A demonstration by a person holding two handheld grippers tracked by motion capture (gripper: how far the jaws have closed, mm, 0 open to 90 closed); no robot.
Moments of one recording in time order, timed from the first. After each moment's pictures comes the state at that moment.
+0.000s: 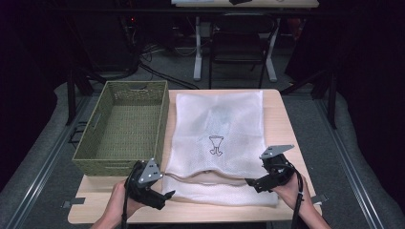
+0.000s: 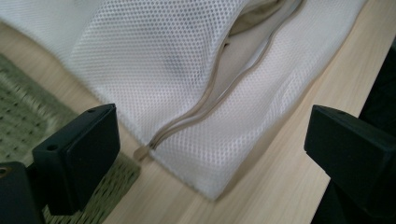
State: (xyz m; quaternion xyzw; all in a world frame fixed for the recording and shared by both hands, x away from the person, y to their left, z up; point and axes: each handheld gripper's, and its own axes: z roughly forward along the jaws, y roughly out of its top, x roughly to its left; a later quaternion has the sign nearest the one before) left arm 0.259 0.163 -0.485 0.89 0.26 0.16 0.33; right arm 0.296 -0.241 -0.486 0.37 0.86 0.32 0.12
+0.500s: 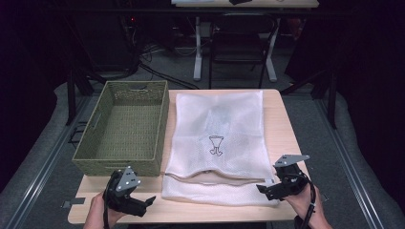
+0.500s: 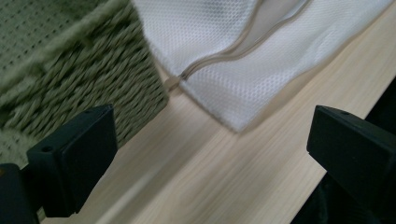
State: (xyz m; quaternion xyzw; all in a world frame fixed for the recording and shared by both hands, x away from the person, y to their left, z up) left arm 0.244 0.214 -0.503 0.88 0.33 0.17 0.31; right arm 0.276 -0.271 -0.502 0.41 0.85 0.32 0.13
